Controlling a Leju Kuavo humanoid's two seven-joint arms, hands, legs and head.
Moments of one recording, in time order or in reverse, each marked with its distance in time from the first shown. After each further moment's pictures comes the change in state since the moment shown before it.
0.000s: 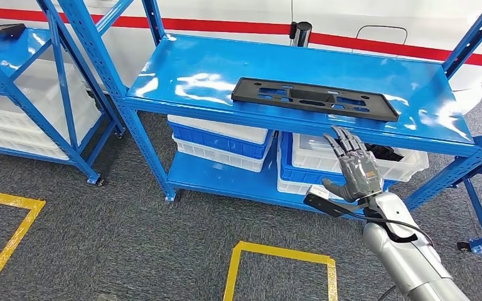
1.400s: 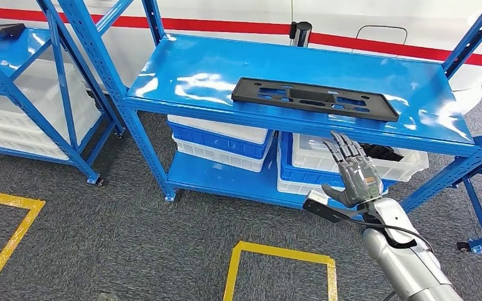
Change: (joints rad) left arm -0.003 0.000 0.003 0.000 -0.004 -0.019 0.020; right arm 0.035 0.006 -0.021 -0.012 0.037 0.004 0.008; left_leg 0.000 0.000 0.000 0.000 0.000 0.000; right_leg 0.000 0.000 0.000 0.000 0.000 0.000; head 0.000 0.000
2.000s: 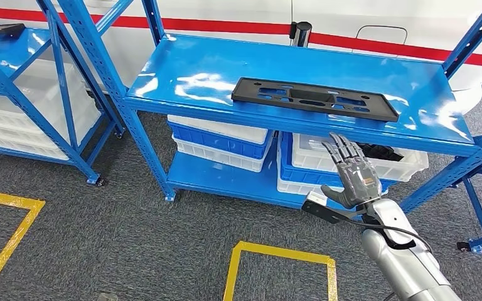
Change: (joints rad) left arm 0.000 -0.001 0.000 0.000 -0.001 -0.003 0.000; right arm 0.006 0.003 0.000 -0.003 0.006 0.005 0.002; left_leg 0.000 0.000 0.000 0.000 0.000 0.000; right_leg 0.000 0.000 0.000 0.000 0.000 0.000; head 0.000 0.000
